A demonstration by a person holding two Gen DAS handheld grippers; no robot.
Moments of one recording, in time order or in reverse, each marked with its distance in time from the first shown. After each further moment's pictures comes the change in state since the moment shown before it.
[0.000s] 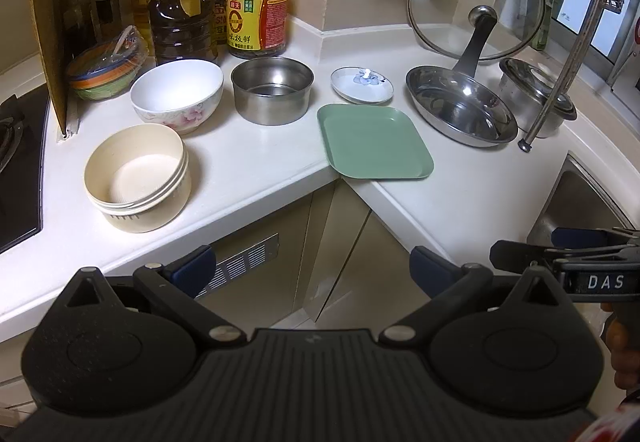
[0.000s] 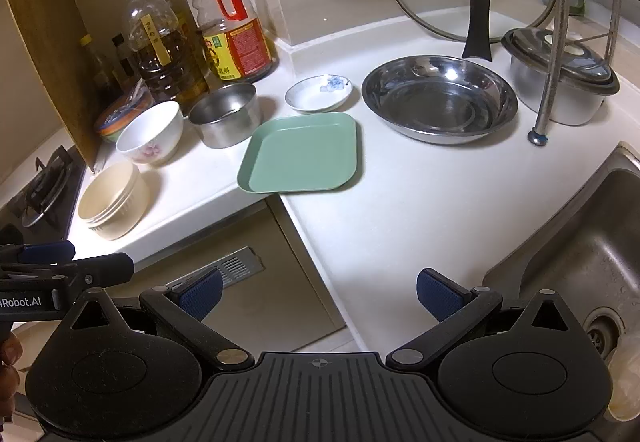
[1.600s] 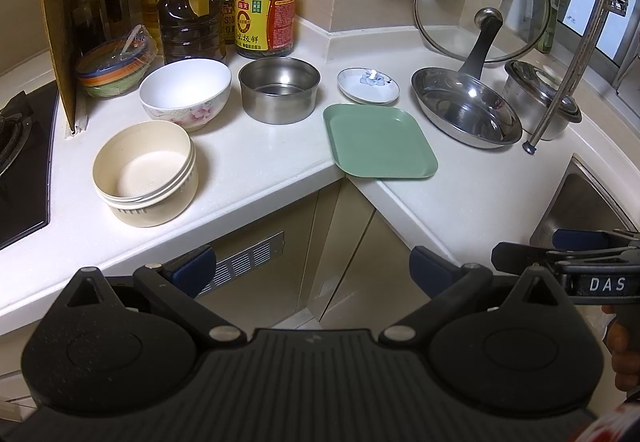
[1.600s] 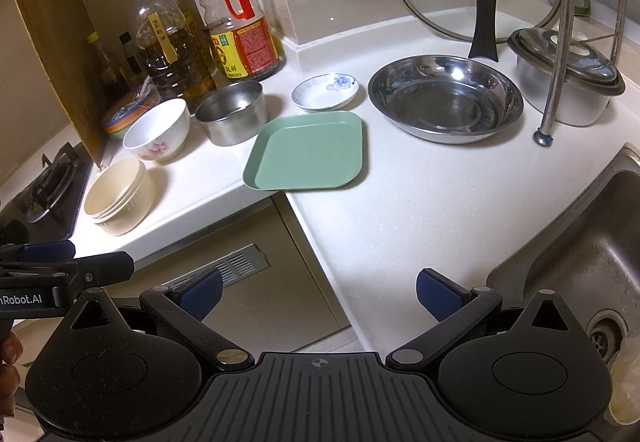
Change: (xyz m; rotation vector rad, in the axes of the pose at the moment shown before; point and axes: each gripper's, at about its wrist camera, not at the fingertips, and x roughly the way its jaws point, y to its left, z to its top) left arm -0.005 0.003 -0.004 -0.012 -0.003 0.016; right arm 0.002 0.005 -0.005 -0.009 0.002 0.011
